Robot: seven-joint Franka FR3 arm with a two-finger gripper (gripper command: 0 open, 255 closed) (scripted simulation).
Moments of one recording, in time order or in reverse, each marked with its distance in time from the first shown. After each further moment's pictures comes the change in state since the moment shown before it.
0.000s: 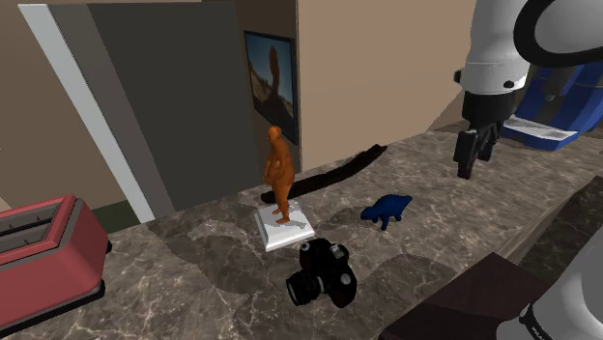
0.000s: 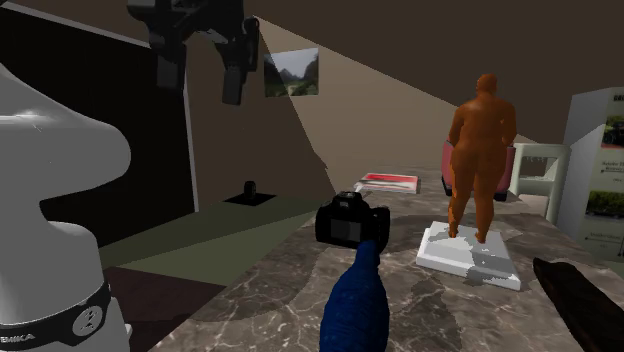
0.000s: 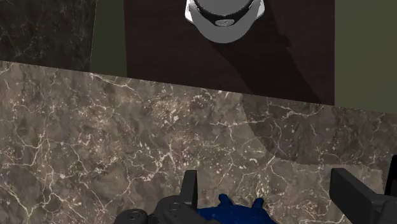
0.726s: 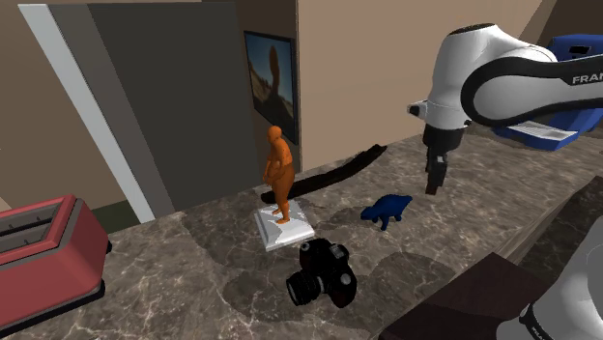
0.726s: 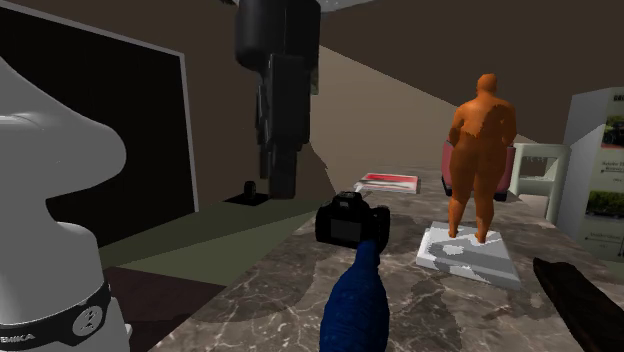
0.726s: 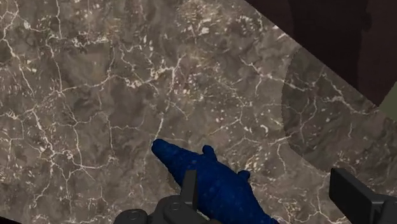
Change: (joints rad) arm 0.132 0.142 -0.133 -0.153 -0.103 0.410 -0.462
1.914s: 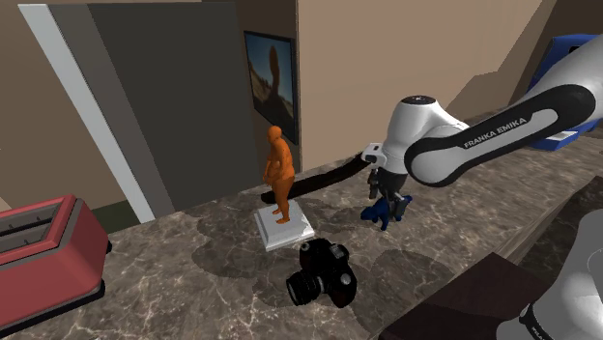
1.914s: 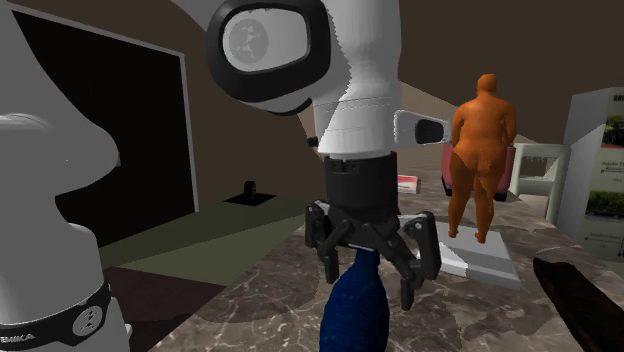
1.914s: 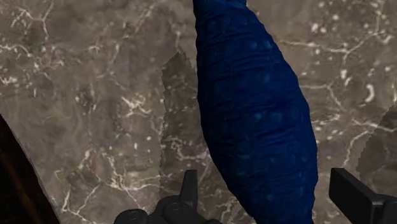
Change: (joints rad) arm 0.194 0.390 -0.154 -0.073 0.016 0.604 -0.592
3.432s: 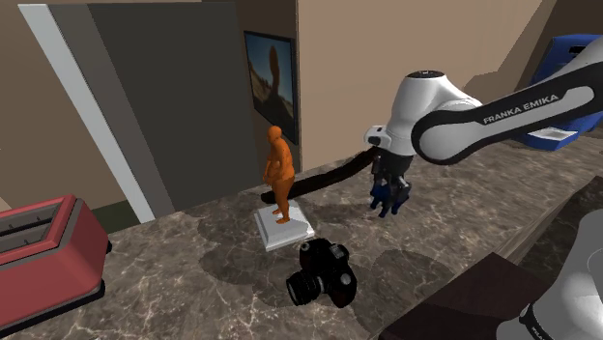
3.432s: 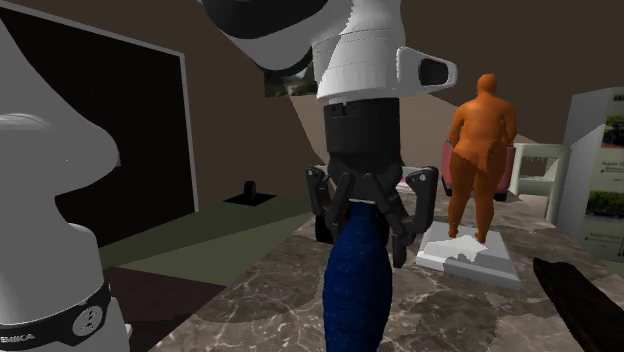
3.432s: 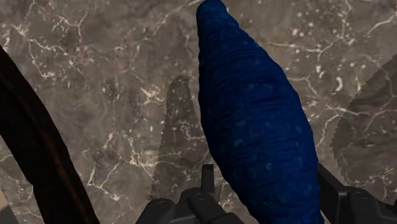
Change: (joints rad) arm -0.005 -0.098 0.015 0.063 -0.009 -0.160 0.011
